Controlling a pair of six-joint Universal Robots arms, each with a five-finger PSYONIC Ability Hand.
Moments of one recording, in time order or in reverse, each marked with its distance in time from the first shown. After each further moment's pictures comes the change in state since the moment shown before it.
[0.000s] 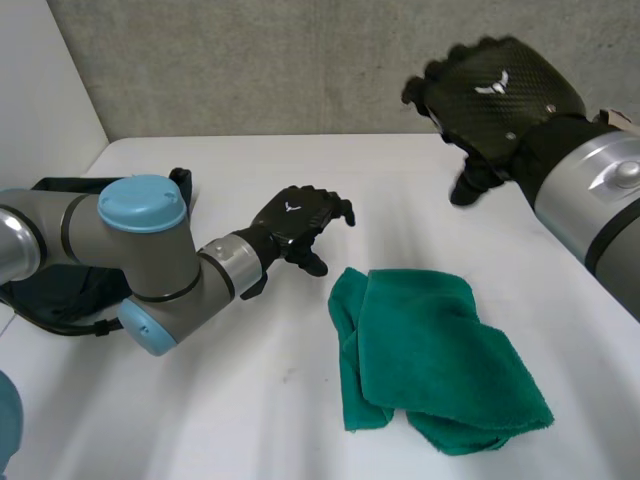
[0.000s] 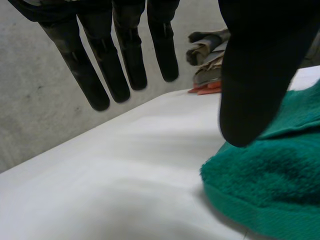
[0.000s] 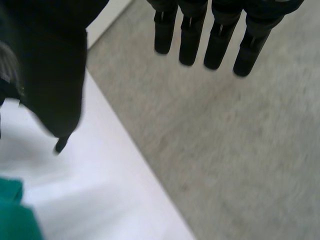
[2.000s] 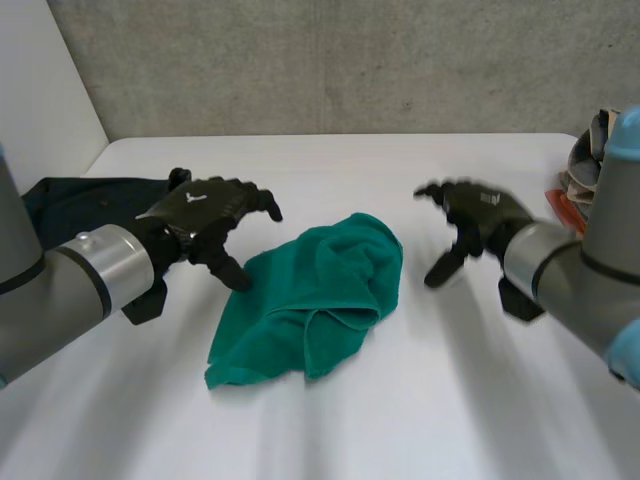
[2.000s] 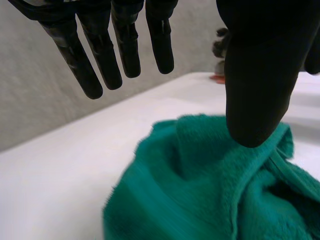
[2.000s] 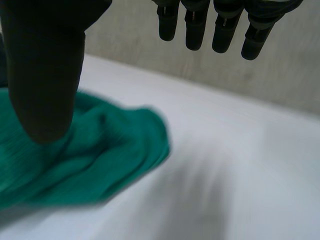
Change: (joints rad) left arm 0.164 0.527 -0.331 -0.371 -0.046 0.027; right arm -0.131 0.307 0.077 -0.046 -0.047 0.561; left_hand -0.137 -0.196 -0.200 -0.207 -0.206; right_hand -0.121 -0.145 -0.147 -0.139 -0.113
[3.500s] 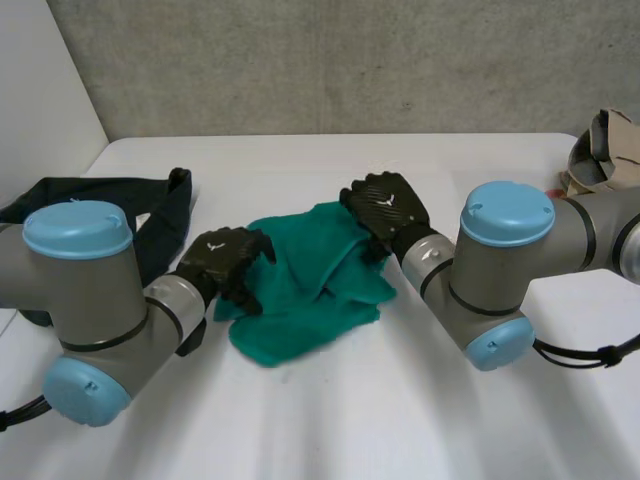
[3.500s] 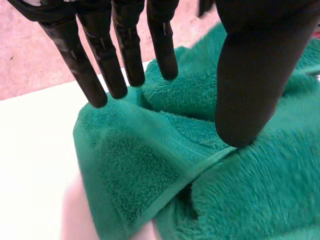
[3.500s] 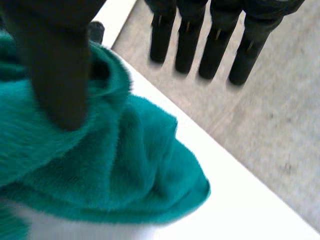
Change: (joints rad) left arm -0.108 -0.254 -0.050 0.264 -0.301 -0.105; right arm 0.167 0.385 -0.205 -0.439 -0.028 -0.363; left_hand 0.060 0.080 0.080 0.086 0.082; right_hand 0.229 0.240 0.253 0.263 0.232
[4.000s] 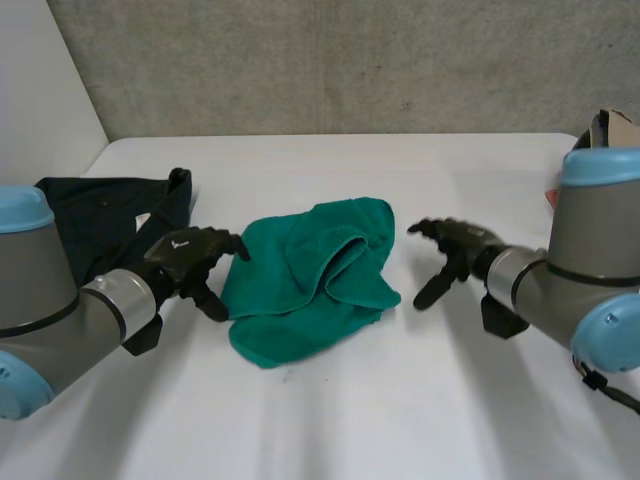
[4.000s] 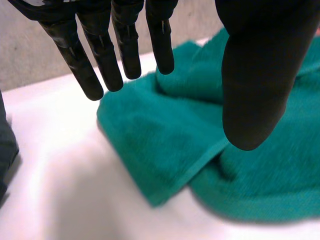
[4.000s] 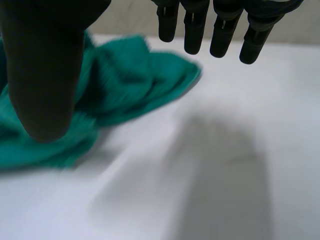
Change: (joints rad) left arm 0.185 0.083 -0.076 -0.080 0.211 0.100; right arm -0.204 -0.160 0.131 0.436 -0.040 0.453; left_hand -0.052 -0.066 -0.062 -0.071 -0.069; right_hand -0.208 -0.190 -0.200 -0.215 -0.187
